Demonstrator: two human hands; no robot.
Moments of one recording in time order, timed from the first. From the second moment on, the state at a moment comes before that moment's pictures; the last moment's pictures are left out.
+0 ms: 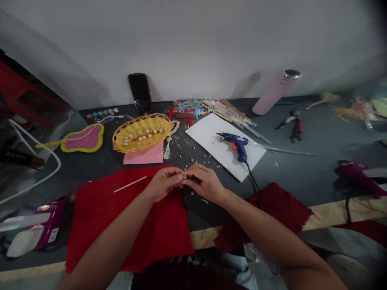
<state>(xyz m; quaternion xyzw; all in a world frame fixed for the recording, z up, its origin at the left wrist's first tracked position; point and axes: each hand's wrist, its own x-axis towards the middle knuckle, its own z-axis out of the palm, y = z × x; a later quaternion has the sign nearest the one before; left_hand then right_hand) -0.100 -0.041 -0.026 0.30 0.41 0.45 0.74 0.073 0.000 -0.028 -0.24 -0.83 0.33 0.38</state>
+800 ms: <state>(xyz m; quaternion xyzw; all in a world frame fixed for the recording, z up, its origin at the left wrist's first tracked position) -0.101 -0.041 -0.027 0.32 0.41 0.45 0.73 0.073 0.003 -0.029 -0.21 -0.84 0.35 0.36</state>
